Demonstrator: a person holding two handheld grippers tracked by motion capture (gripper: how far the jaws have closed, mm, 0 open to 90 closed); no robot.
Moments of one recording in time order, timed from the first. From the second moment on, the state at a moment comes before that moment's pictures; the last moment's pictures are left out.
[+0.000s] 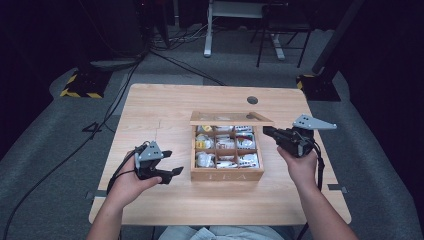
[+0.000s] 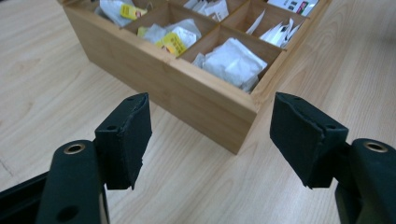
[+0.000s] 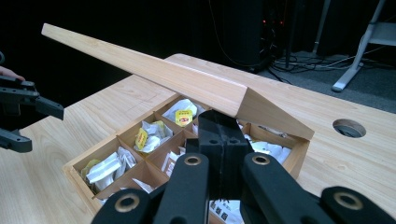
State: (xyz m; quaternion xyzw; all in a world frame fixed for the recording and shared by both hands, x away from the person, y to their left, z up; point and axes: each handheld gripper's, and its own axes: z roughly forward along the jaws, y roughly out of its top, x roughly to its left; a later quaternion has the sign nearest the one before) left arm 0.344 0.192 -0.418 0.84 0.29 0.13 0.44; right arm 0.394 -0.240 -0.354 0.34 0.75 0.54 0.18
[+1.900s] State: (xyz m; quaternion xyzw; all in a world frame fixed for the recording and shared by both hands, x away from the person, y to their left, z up) left arm 0.394 0.051 -0.417 0.85 0.23 0.07 0.47; right arm 0.396 -0.240 -0.353 0.33 0.75 0.54 0.17
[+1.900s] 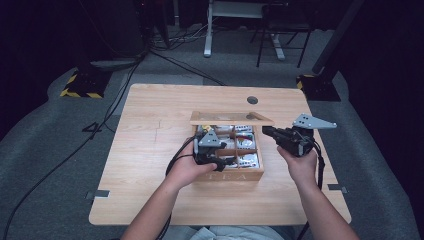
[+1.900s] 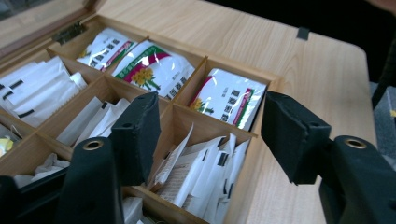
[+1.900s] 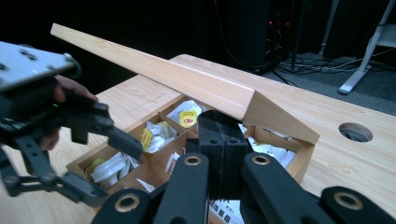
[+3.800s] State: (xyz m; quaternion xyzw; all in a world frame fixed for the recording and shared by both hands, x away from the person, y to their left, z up) left arm 0.415 0.041 -0.435 0.89 0.26 0.06 0.37; right arm 0.395 -0.238 -0.352 0.32 0.75 0.55 0.17
